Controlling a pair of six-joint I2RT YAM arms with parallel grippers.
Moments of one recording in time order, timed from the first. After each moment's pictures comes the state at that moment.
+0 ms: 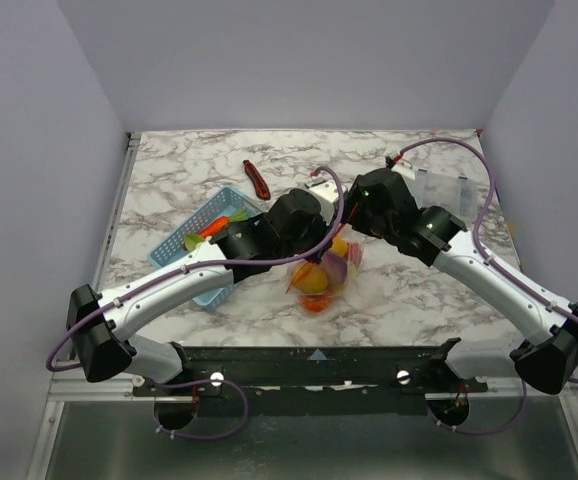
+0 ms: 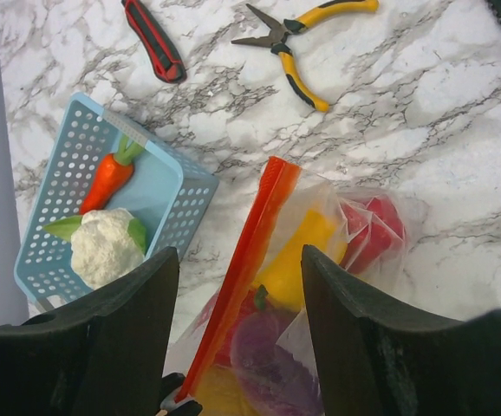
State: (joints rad) left arm -1.00 1.38 1.31 -0.49 -0.10 -0.29; right arm 0.74 1.28 1.27 -0.66 0.40 0.89
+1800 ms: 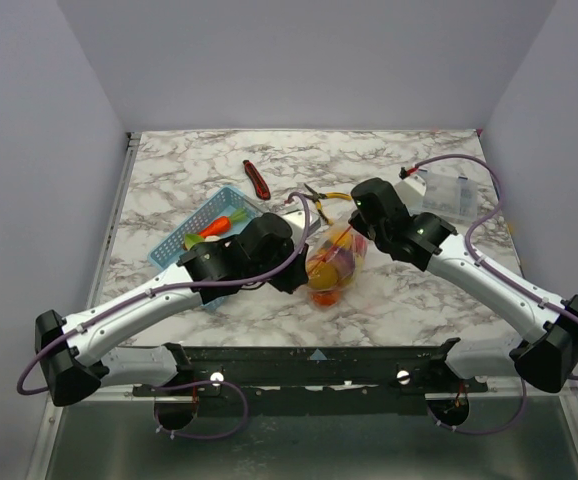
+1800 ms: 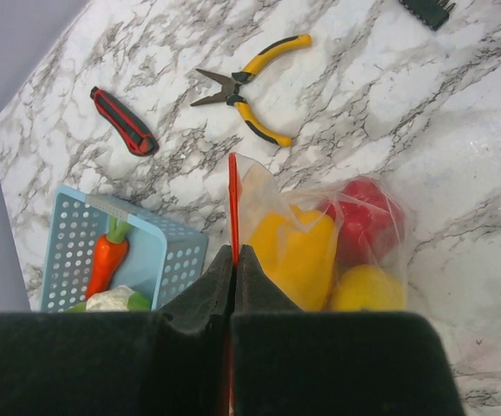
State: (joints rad) left arm -1.00 1.18 1.13 -0.63 0.05 -0.37; right arm 0.75 1.29 1.20 -0.64 0.62 1.14
